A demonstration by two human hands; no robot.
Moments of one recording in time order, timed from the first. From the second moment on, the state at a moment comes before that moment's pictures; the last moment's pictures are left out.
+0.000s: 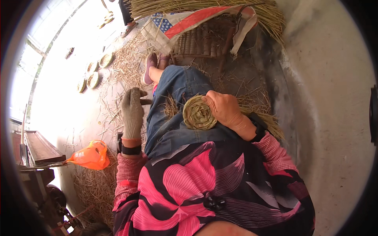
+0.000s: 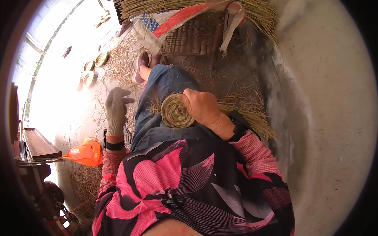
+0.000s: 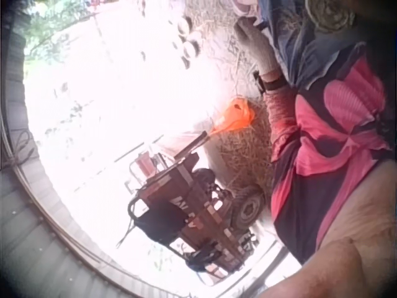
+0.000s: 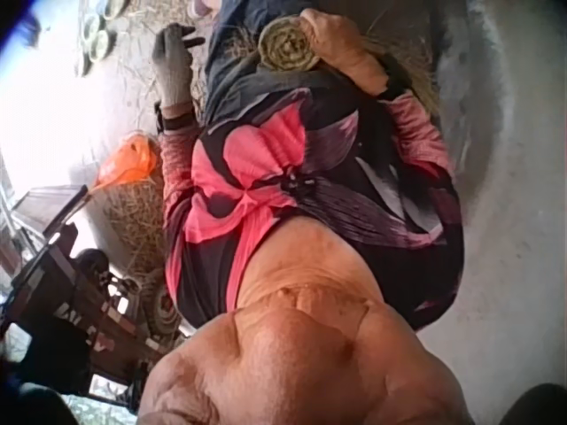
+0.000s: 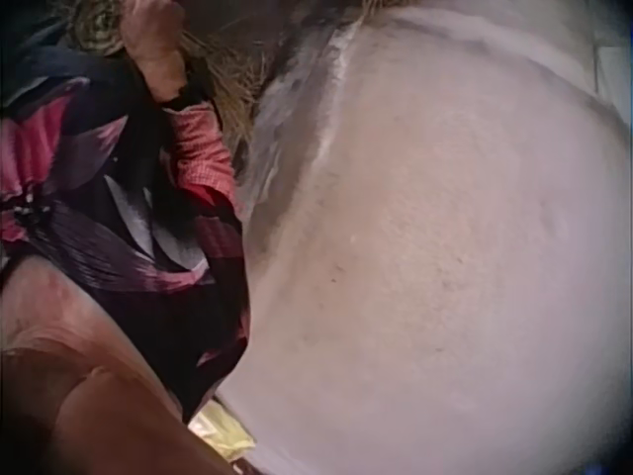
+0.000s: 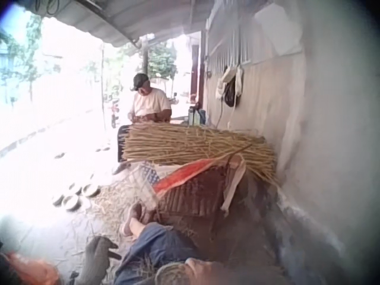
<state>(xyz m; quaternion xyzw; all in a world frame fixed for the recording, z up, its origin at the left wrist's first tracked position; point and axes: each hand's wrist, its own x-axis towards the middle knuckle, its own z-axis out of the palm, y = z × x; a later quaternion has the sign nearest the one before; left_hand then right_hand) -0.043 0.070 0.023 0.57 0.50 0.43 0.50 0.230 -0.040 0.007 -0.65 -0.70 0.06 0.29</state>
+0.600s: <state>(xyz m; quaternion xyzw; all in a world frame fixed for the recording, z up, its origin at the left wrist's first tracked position) 0.010 0.008 0.044 0.91 0.36 0.19 0.05 0.229 -0.041 0.004 -0.68 -0.67 0.08 0.28</state>
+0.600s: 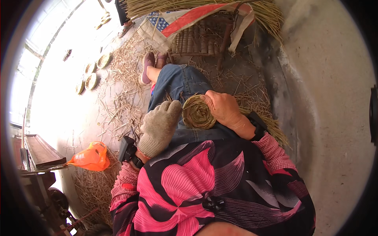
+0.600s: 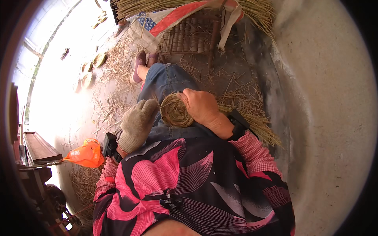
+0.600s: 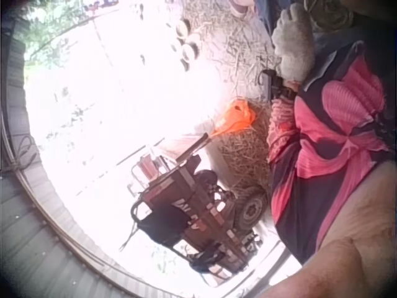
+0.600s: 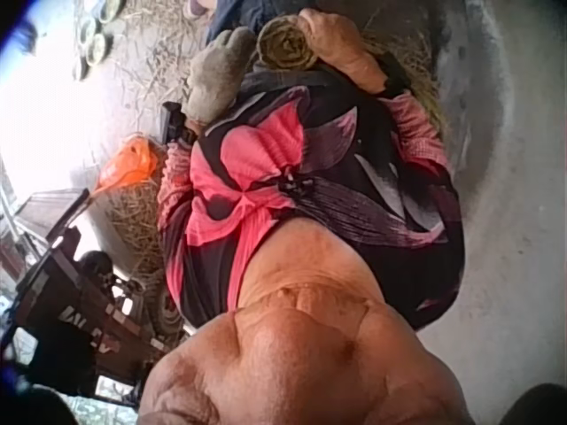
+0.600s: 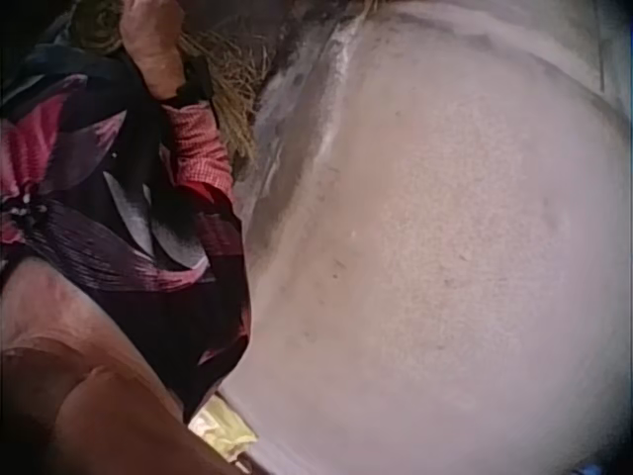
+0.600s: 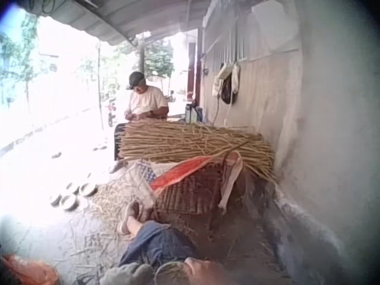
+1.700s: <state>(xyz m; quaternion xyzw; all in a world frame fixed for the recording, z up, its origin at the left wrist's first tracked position) 0.022 0.009 0.049 0.95 0.26 0.17 0.00 0.216 -0.045 0.012 -0.61 -0.74 -0.05 0.27</state>
